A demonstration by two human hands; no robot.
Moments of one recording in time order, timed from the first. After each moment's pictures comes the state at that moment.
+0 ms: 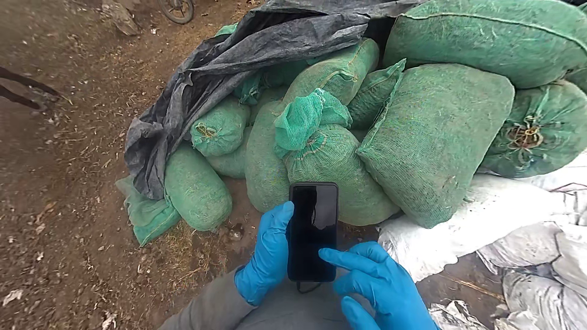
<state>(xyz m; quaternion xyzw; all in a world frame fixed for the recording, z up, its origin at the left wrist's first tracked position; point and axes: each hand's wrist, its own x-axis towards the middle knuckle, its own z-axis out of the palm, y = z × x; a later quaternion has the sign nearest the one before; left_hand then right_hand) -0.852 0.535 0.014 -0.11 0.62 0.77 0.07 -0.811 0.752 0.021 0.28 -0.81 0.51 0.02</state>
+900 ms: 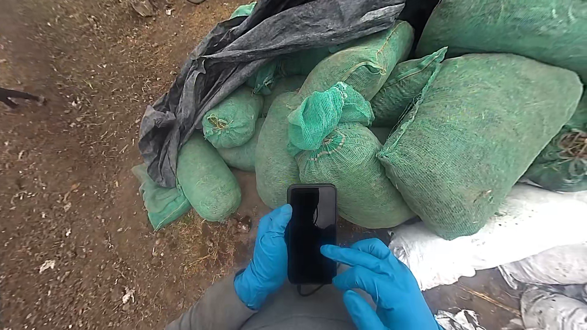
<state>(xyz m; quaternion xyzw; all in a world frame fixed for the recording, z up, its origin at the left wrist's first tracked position) -0.889 0.513 0.011 -0.17 0.60 0.78 0.05 -0.872 0.731 0.009 0.28 -0.79 0.54 0.00</state>
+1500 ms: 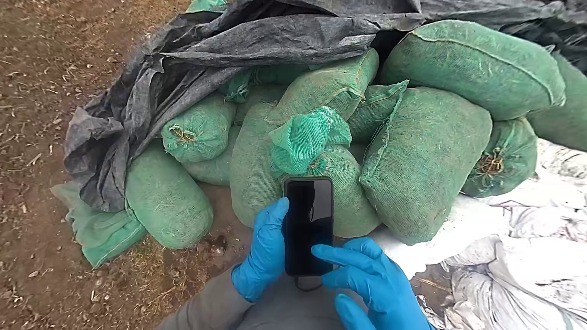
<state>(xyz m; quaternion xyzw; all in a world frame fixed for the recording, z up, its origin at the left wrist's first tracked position) -1.030 0.454 0.001 -0.15 0.56 0.81 0.09 -0.989 0.655 0.048 0.25 -0.84 0.48 -0.01</state>
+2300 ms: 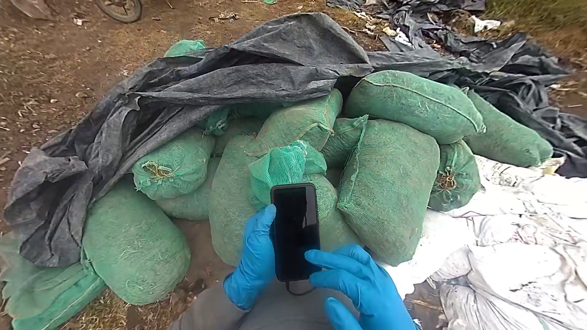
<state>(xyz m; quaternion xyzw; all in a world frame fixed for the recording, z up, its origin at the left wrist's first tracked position) -1.095 0.474 -0.001 -0.09 0.53 0.84 0.07 -1.030 0.671 0.058 0.24 -0.87 0.44 0.04</state>
